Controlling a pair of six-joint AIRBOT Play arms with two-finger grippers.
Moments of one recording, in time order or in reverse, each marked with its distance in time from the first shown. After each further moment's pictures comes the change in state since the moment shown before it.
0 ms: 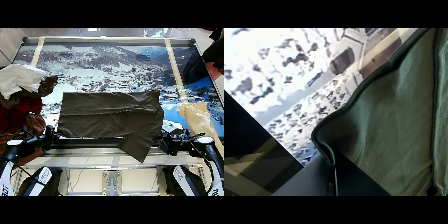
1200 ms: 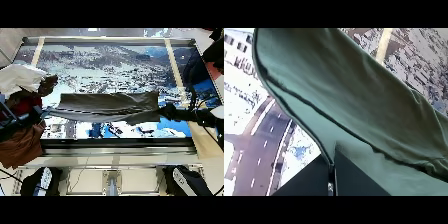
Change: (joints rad) left arm -0.171 0.213 0.437 0.110 -0.142 0.082; right arm 0.357 -0.039 0.616 0.132 -0.009 -0.008
